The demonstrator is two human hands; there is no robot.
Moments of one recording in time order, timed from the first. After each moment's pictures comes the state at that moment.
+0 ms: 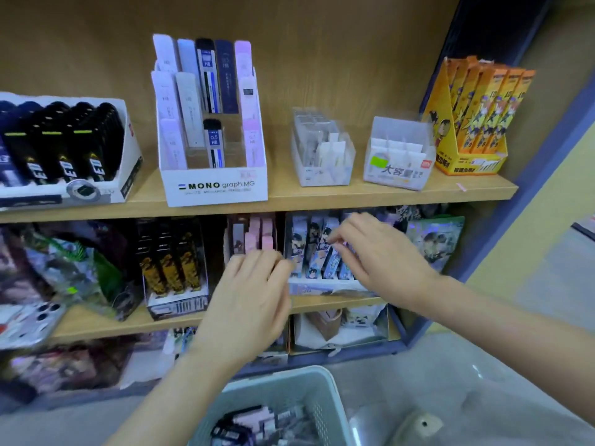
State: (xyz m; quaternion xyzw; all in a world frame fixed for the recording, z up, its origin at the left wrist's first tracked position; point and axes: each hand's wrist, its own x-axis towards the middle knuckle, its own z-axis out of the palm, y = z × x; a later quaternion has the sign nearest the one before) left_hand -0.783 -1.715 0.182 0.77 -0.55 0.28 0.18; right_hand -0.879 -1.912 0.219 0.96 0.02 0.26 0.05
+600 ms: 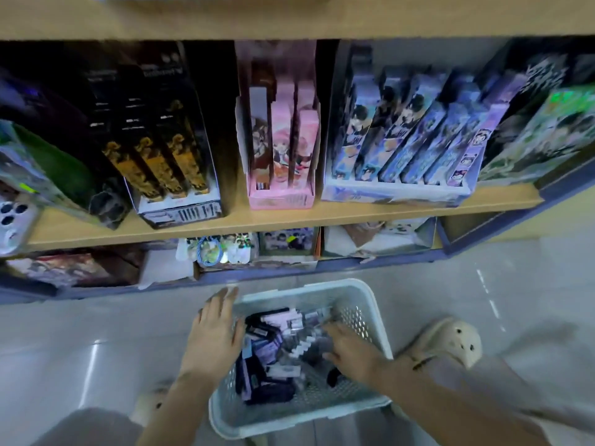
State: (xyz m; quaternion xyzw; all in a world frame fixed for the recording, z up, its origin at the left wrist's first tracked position) left_hand -0.757 -1.611 -0.102 0.92 -0.36 -0.05 0.13; right_hand -0.917 -1.822 -0.117 0.92 -0.14 -0.25 -0.28
